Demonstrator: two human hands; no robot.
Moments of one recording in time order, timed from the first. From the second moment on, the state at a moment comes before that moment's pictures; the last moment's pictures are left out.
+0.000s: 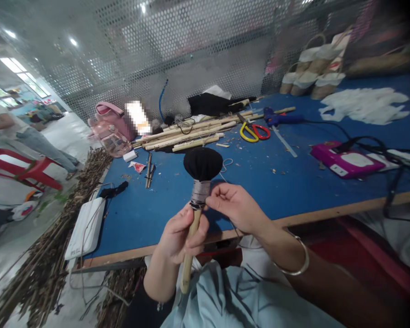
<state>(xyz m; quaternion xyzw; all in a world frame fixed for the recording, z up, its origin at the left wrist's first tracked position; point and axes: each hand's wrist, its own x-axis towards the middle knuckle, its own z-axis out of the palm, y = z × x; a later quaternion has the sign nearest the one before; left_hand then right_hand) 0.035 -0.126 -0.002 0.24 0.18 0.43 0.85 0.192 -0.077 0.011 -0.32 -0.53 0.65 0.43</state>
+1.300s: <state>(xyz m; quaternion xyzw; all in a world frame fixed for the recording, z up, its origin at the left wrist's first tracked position) 0.046 -0.131 0.005 0.34 0.35 0.45 0.75 0.190 -0.084 0.003 -0.30 -0.49 0.71 0.41</state>
